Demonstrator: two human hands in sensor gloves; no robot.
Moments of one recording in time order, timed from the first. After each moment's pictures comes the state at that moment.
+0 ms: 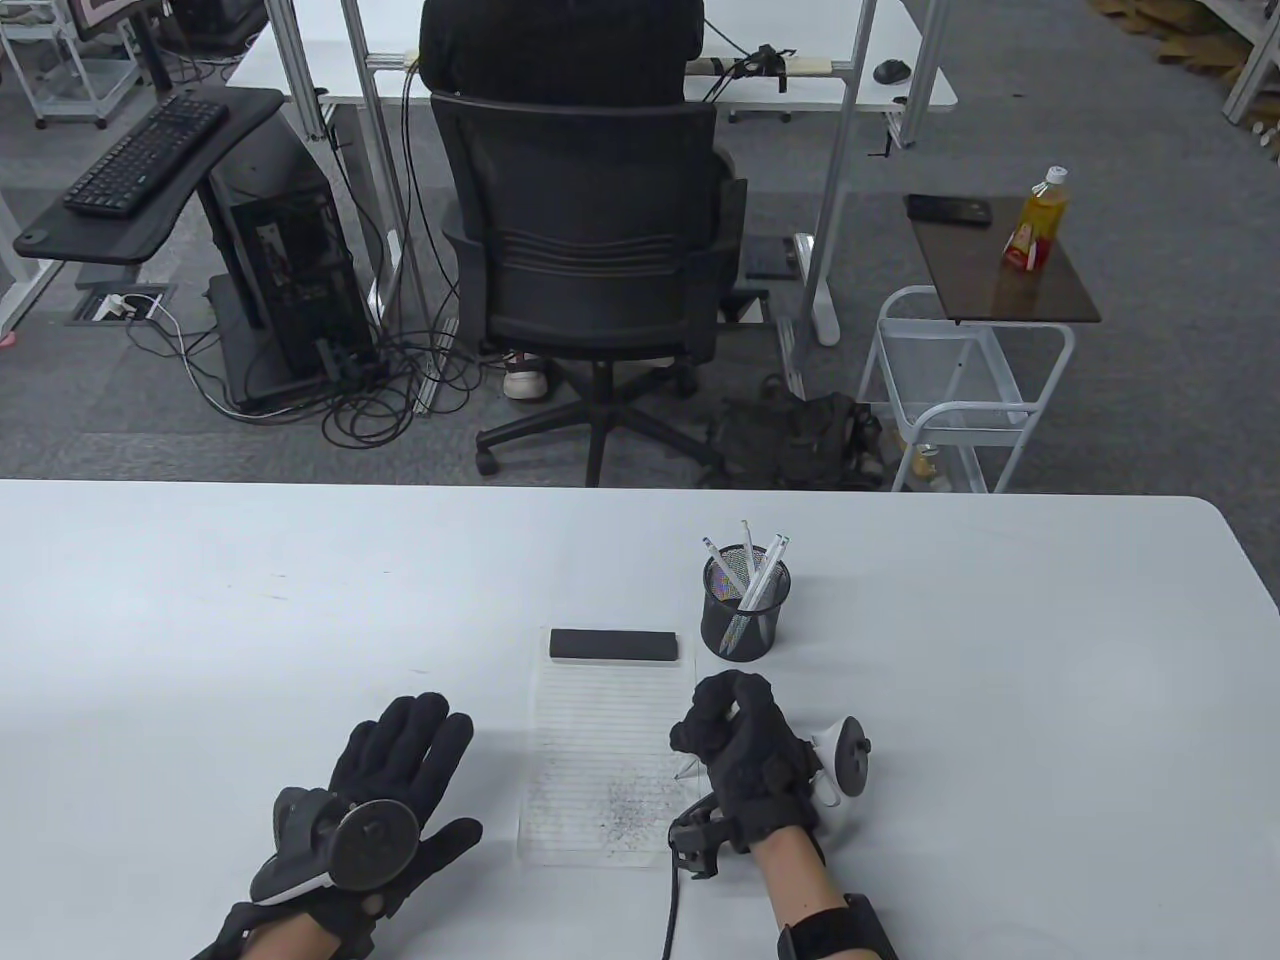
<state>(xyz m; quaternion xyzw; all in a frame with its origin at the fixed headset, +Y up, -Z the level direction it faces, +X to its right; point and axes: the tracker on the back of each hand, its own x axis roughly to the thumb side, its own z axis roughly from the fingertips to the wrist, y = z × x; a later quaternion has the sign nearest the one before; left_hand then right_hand) -0.250 -0.752 -0.308 0.04 -0.24 0.08 0.97 0.114 -0.807 -0.394 0.12 -0.02 0.50 0.86</state>
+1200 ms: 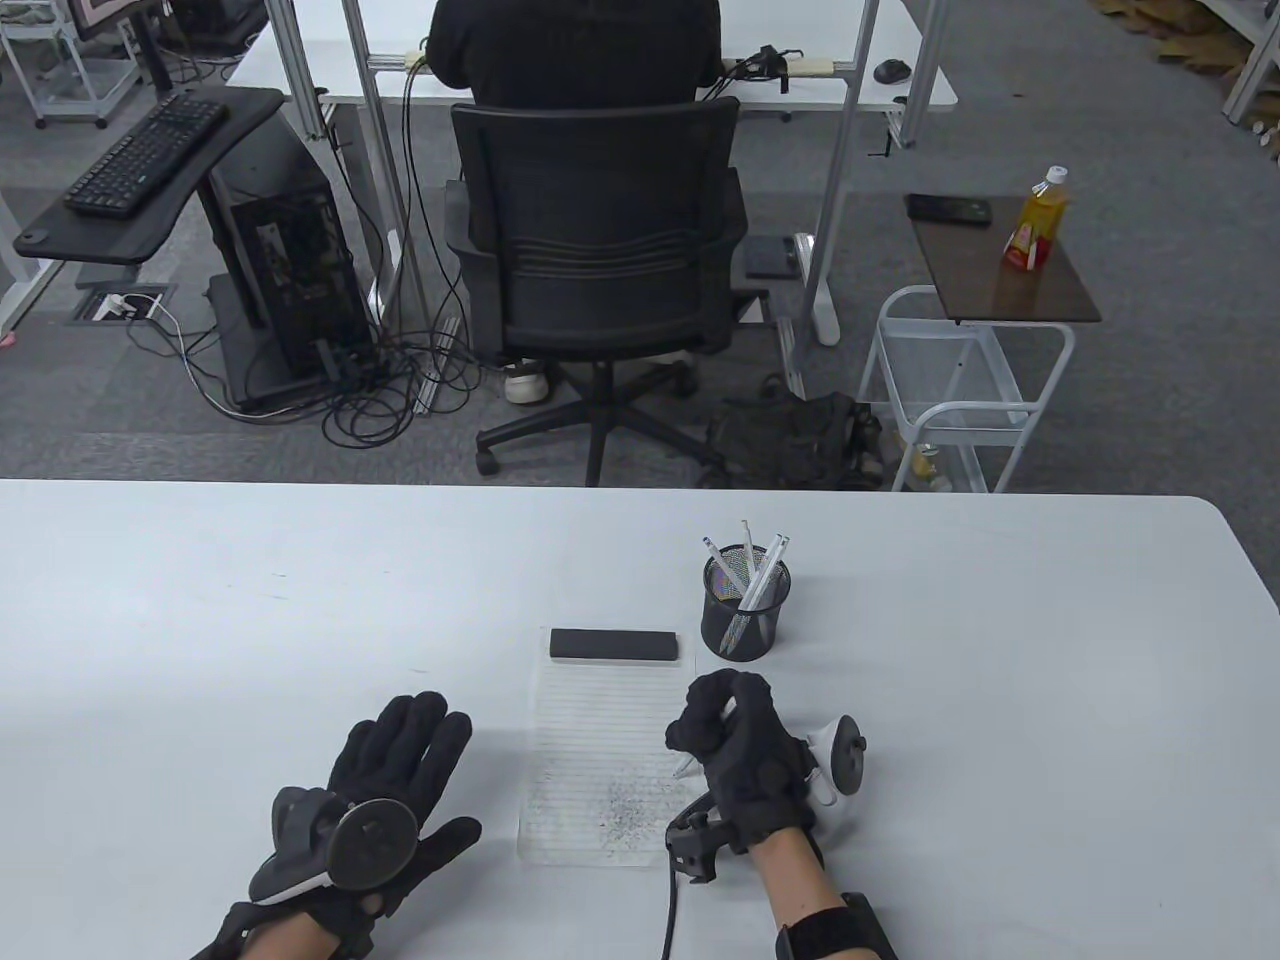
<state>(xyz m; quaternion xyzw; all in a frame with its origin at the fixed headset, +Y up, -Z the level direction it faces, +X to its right) -0.252 -0.751 -0.309 0.05 -0.24 0.08 0.97 0.111 -0.794 -0.394 0.16 -0.01 0.50 0.85</state>
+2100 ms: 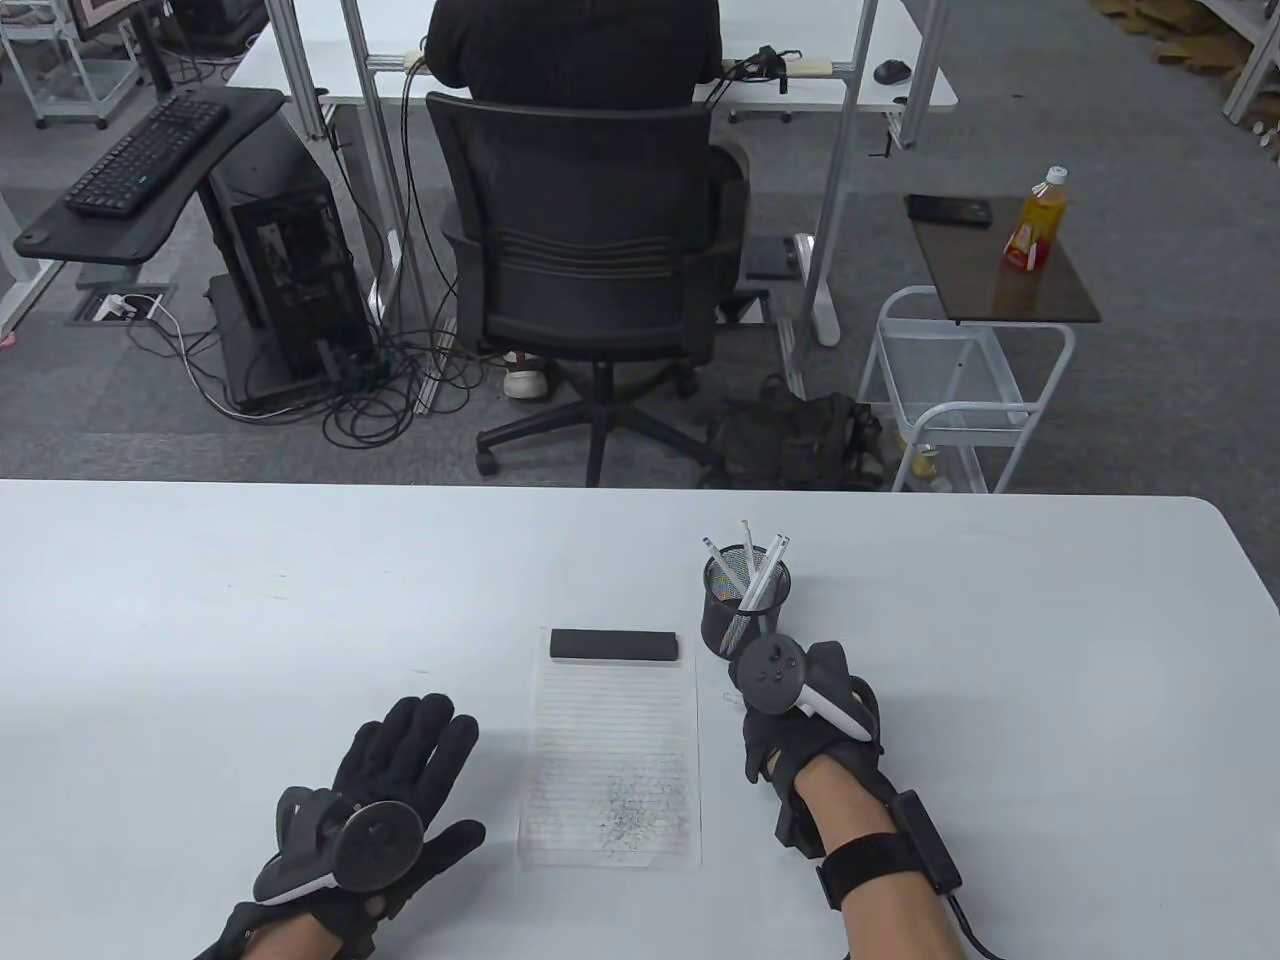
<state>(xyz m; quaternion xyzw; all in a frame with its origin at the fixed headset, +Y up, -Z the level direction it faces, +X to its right) -0.248 -0.753 -0.308 0.04 -0.25 0.07 0.97 0.128 -0.765 -0.434 0.12 0.13 0.98 0.12</state>
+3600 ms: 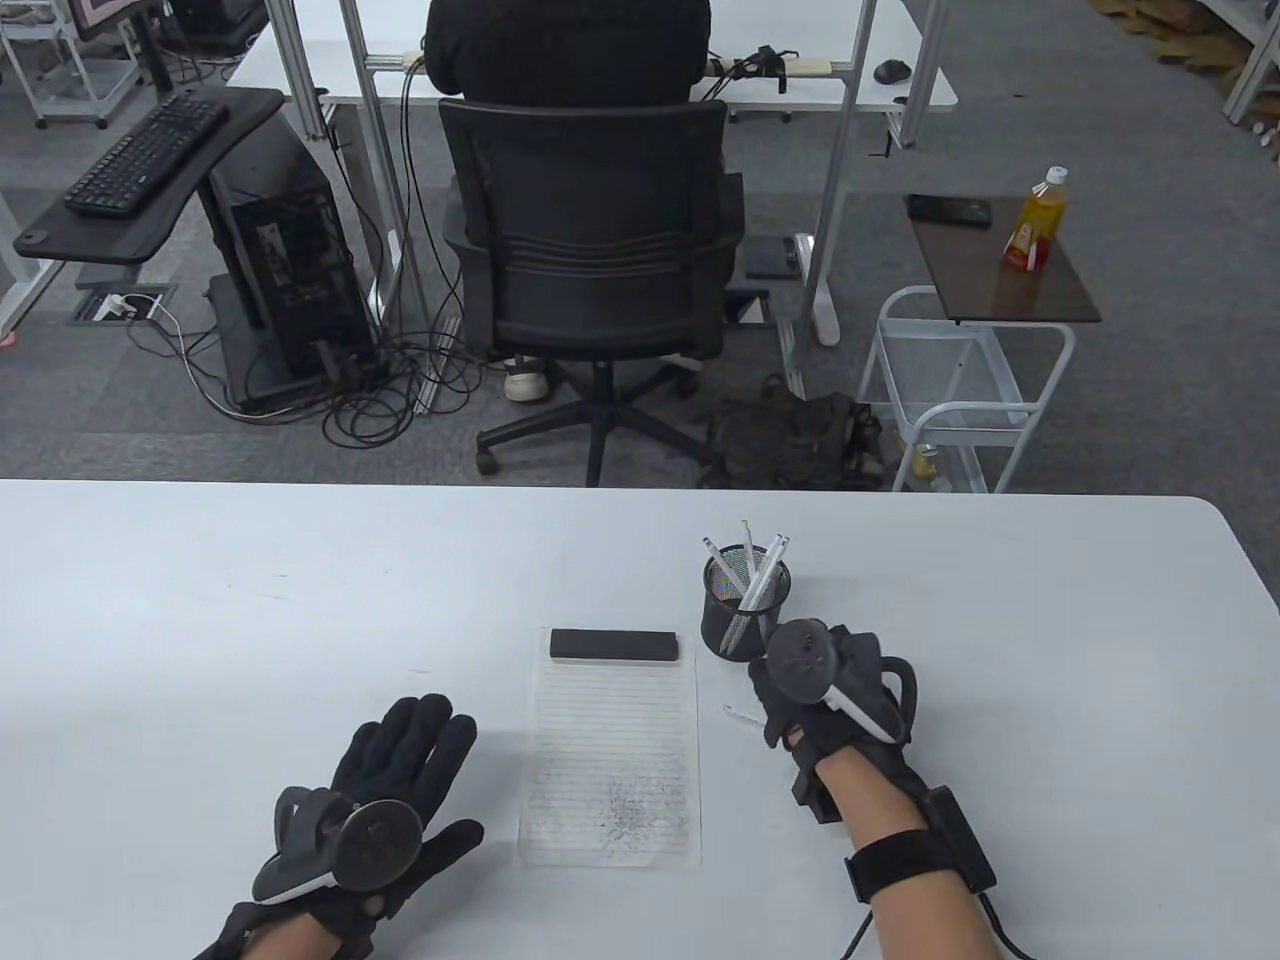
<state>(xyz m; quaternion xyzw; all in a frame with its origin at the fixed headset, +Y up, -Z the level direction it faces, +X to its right) -0.248 -0.752 -0.308 0.04 -0.25 0.07 0.97 0.166 -0.703 -0.440 0.04 -0.04 0.98 0.17</state>
